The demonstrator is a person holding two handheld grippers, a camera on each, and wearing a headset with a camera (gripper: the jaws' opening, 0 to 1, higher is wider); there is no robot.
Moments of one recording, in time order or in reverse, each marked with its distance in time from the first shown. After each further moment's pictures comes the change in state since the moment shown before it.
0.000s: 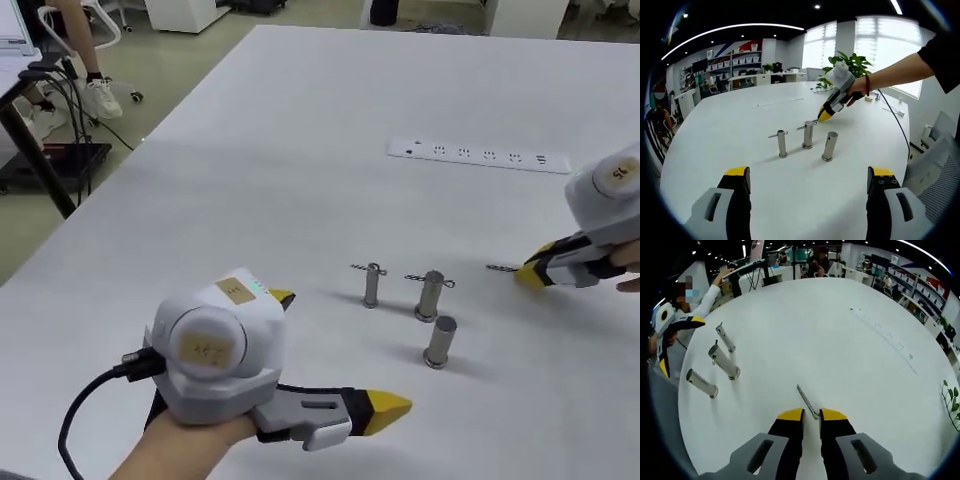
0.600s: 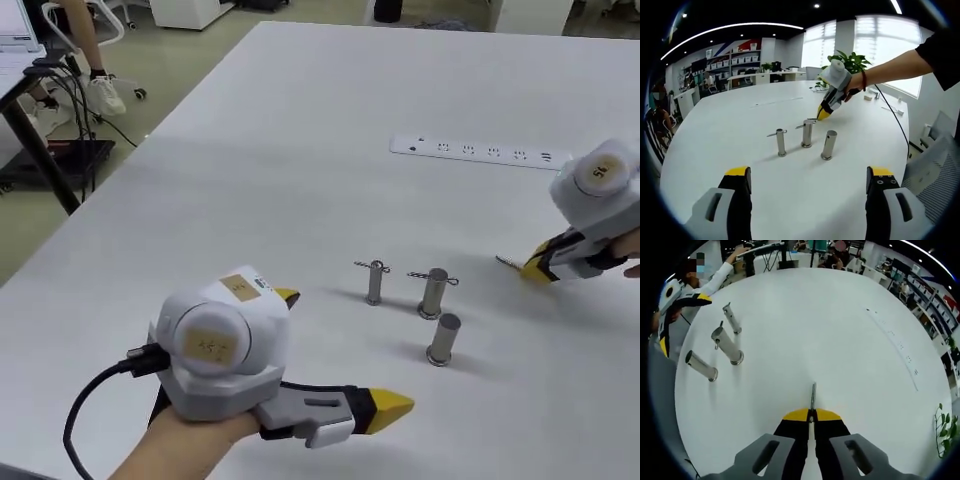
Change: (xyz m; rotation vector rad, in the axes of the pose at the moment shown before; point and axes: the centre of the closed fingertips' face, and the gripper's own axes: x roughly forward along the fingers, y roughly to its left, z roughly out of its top) left arm -0.001 -0.001 -0.002 0.000 0.013 -0.007; right arm 0.004 0.007 0.000 -0.191 0.114 0.015
